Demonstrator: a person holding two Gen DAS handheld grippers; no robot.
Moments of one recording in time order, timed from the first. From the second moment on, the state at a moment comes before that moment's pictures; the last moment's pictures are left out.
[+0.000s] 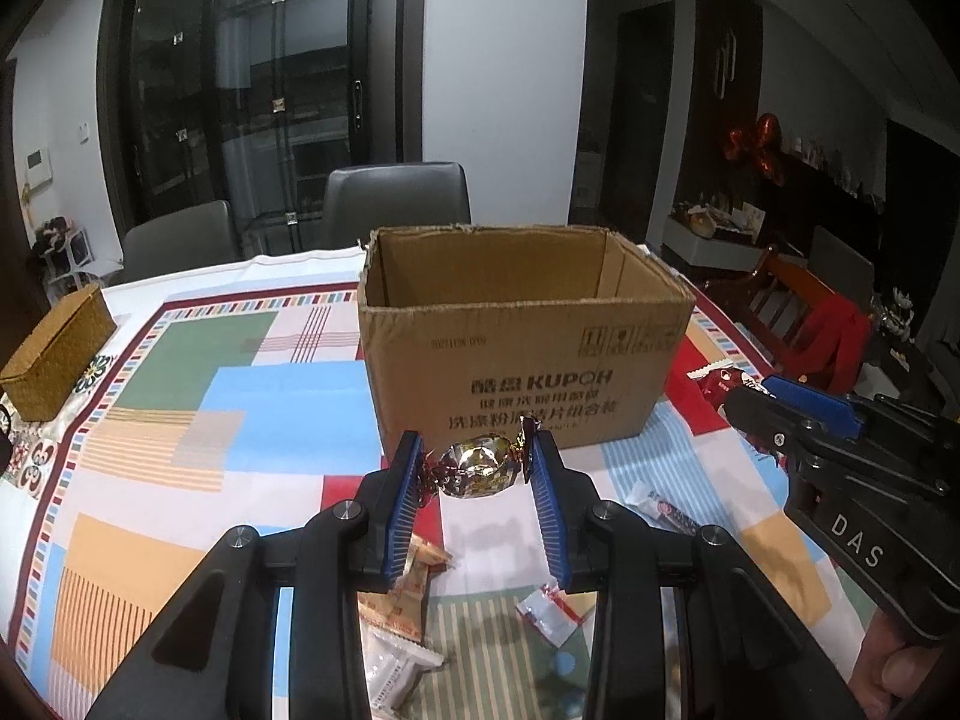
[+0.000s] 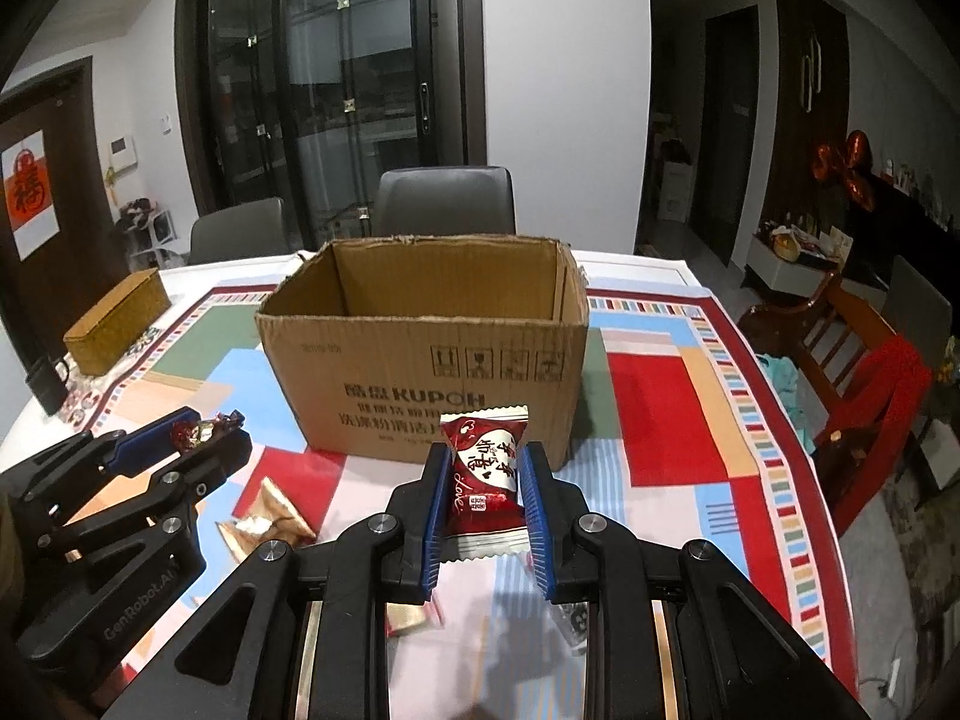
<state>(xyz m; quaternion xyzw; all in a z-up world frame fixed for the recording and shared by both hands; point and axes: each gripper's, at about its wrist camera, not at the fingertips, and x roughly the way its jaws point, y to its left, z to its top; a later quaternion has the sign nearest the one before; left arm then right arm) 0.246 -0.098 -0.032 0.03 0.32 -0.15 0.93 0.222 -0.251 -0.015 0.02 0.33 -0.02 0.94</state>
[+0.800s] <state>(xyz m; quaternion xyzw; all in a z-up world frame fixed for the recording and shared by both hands) 0.274 -0.107 -0.002 0.04 0.29 -0.15 0.94 0.248 -0.261 0.017 0.02 0.29 -0.02 0.96</state>
